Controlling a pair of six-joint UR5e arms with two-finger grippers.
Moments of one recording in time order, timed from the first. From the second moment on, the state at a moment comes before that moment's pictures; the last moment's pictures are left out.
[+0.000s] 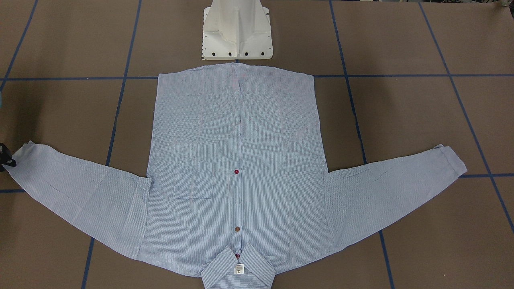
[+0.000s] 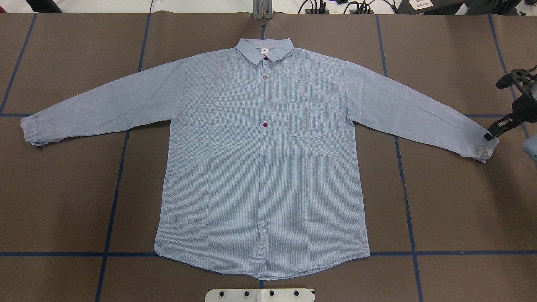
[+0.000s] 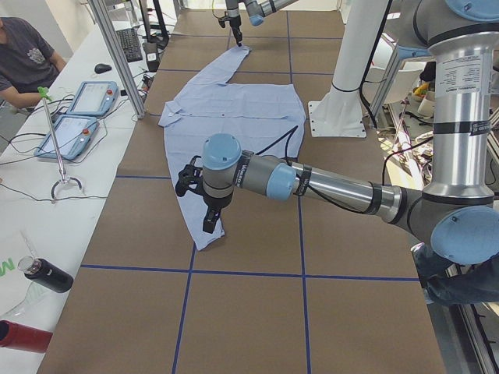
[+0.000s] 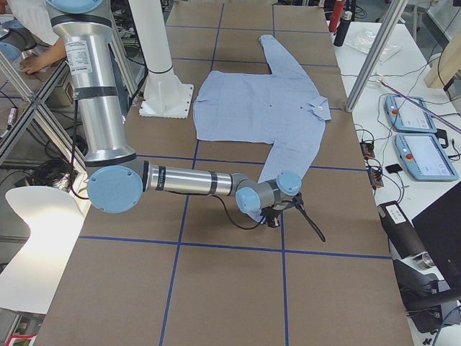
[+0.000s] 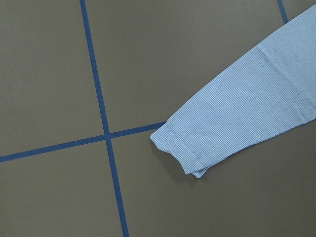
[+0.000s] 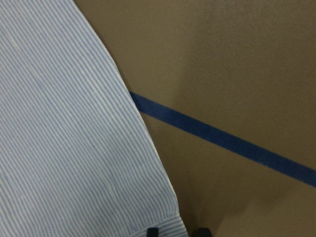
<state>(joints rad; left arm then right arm) -1.53 -1.50 -1.87 -1.64 -2.41 -0.03 1.19 -1.42 1.27 -1.19 2.39 0.04</state>
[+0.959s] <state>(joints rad) -1.53 -1.50 -1.87 -1.63 -2.41 -0.03 1.24 -1.41 1.33 -1.19 2.53 0.04</state>
